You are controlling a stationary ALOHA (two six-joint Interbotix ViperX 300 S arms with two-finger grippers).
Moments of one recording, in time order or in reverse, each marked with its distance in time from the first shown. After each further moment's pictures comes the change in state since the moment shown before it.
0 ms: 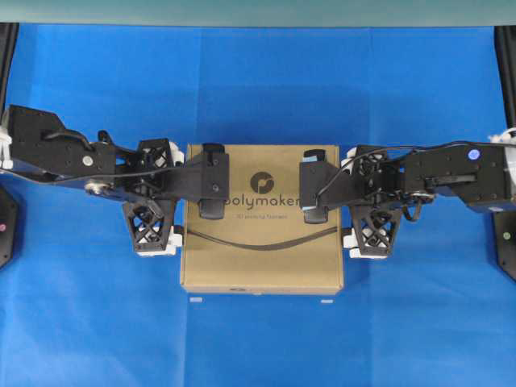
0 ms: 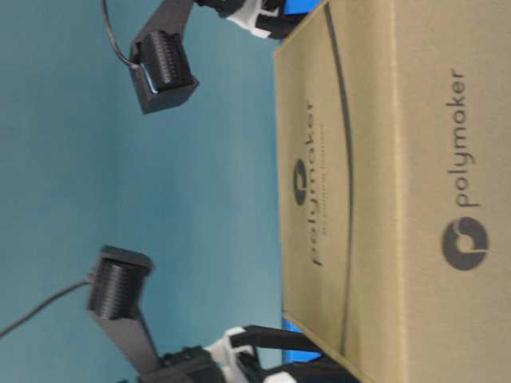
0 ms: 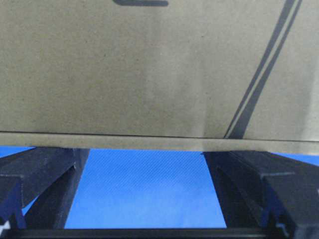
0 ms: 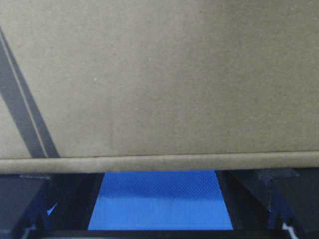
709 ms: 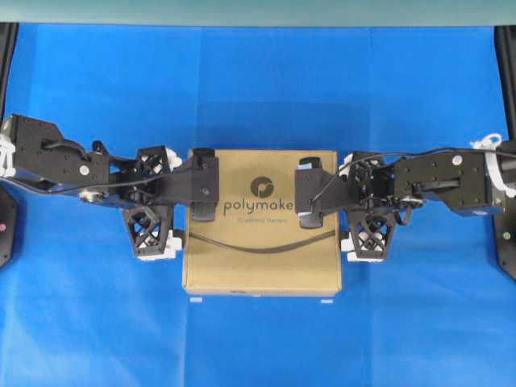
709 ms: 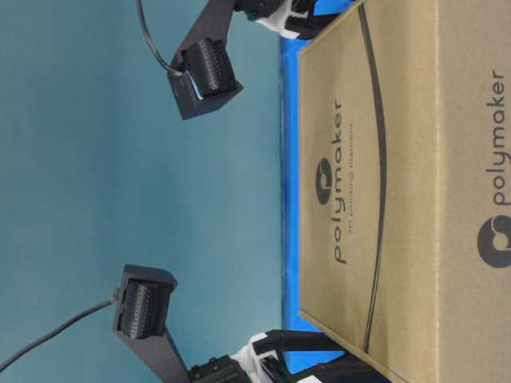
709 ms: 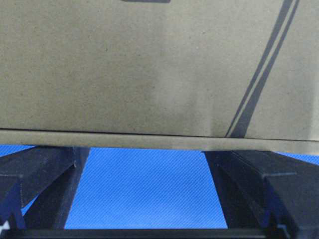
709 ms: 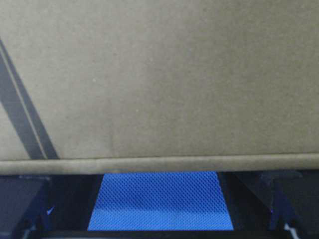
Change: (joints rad) left arm -0.002 0.025 0.080 -0.002 -0.161 -0.025; right arm 0.003 0.066 0.014 0.000 -0.026 -0.002
